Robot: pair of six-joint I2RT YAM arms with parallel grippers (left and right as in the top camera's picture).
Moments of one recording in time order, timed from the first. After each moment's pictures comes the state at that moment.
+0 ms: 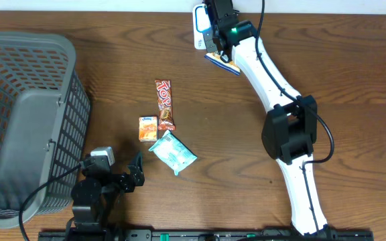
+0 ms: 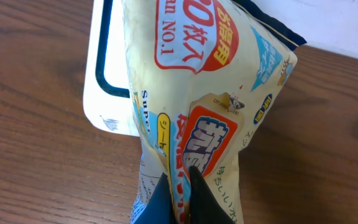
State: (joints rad) left arm -0.05 0.07 0.14 -0.52 0.13 -0.28; right arm 0.42 2.47 2.33 -0.76 0.22 0.09
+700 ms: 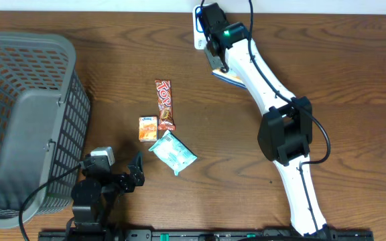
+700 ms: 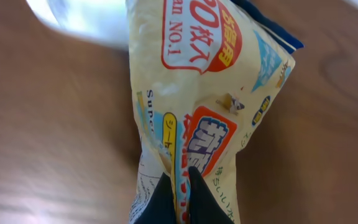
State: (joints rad) left arm -0.05 0.07 0.14 -0.53 0.13 -0.28; right arm 0.45 2.48 2.34 -1.08 0.38 0.03
